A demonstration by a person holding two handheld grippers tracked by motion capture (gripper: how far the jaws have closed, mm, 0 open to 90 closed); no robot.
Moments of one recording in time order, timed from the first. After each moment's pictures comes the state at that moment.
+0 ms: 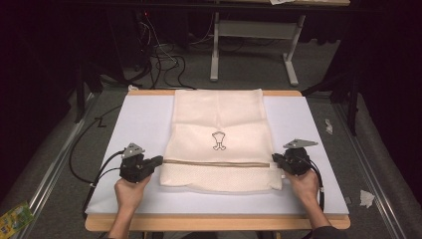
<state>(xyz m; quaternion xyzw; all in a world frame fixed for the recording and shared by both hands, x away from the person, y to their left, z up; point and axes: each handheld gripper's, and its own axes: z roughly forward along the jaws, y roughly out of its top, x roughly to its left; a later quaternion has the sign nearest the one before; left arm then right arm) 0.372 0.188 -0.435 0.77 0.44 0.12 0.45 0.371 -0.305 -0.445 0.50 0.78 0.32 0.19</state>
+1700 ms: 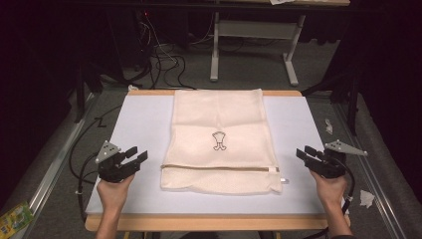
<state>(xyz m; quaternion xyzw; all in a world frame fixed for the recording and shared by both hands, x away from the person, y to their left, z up) 0.362 0.234 -0.420 0.71 0.46 0.20 0.49 0.336 -0.378 -0.420 0.54 0.68 0.43 0.24</state>
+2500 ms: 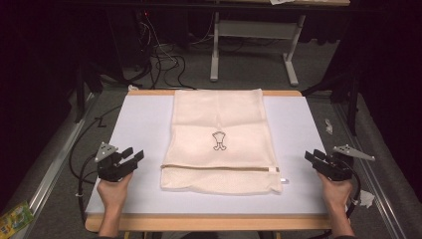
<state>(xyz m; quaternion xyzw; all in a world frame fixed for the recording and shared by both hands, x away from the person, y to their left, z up) 0.374 0.242 -0.441 0.69 0.50 0.21 0.48 0.336 -0.408 -0.444 0.58 0.65 0.42 0.24</state>
